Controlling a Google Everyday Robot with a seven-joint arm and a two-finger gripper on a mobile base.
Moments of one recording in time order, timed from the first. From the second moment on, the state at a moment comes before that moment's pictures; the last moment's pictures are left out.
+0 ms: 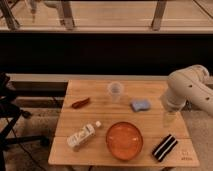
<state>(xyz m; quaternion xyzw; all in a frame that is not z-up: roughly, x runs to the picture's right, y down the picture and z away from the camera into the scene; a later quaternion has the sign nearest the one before) 0.290 0.105 0.682 -0.28 0.02 0.03 0.96</state>
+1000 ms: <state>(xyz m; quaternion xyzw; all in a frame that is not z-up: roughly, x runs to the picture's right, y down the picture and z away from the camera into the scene) 0.255 0.103 0.680 -0.28 0.03 -0.01 0.96</state>
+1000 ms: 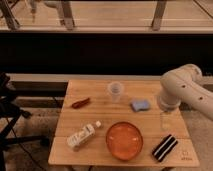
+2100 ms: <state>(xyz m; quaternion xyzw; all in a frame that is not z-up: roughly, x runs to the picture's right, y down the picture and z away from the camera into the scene) 0.150 0.104 0.680 -0.27 0.00 -0.11 0.96</state>
